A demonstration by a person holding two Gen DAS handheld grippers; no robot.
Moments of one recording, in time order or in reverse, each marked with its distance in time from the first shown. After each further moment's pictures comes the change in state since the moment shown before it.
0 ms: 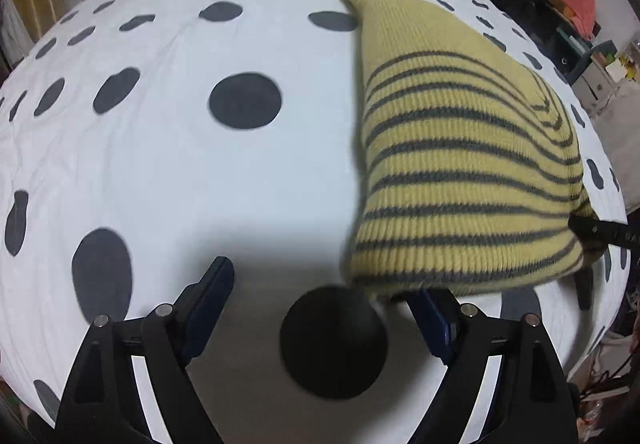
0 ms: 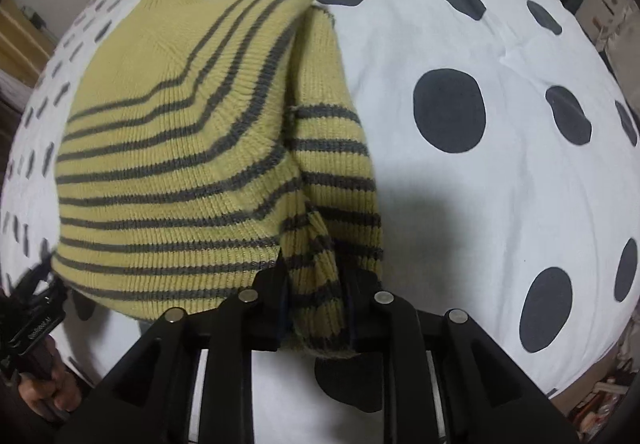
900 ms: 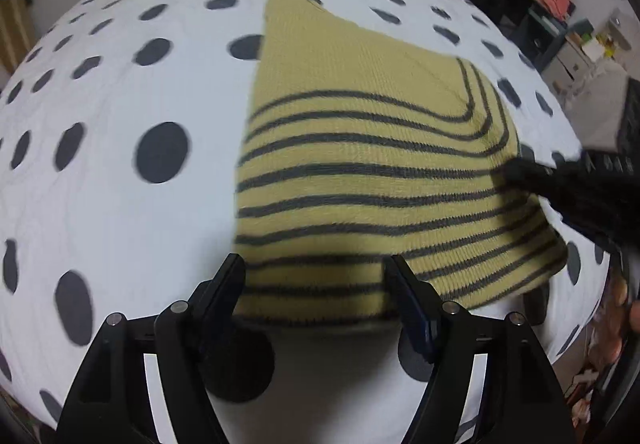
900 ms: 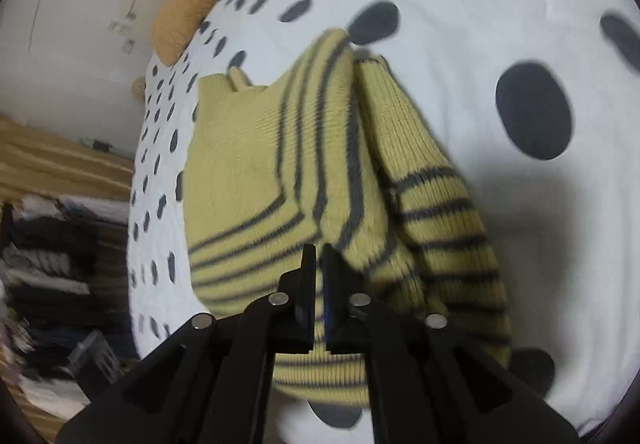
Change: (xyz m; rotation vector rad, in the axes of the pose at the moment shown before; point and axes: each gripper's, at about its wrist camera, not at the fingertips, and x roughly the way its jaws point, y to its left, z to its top) left arm -0.020 -0.071 0.031 0.058 -0.005 -0.051; right arm -0.021 0.010 0.023 0.308 -0.104 0.423
